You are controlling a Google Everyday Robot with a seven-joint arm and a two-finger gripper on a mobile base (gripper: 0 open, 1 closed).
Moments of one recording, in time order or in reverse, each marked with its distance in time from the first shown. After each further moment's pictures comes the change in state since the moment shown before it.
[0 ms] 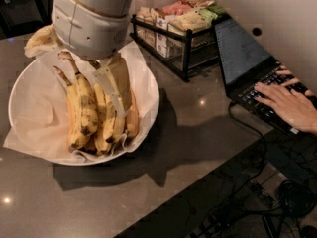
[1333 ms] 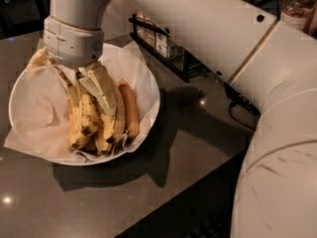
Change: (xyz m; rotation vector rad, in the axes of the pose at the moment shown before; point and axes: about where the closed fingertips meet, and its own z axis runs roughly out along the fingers) arm 0.028 -0.023 0.067 -0.204 -0.154 -0.011
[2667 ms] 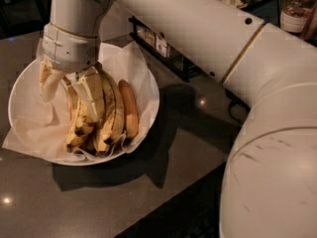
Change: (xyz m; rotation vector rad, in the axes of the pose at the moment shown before) arm 0.003 -0.019 0.020 0.024 -0.049 0.042
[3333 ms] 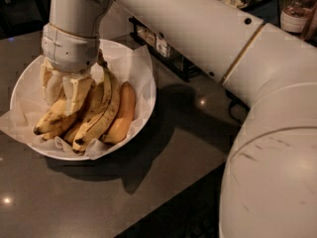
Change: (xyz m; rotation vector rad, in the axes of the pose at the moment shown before) arm 0.000 0.000 0.000 0.000 0.000 0.000
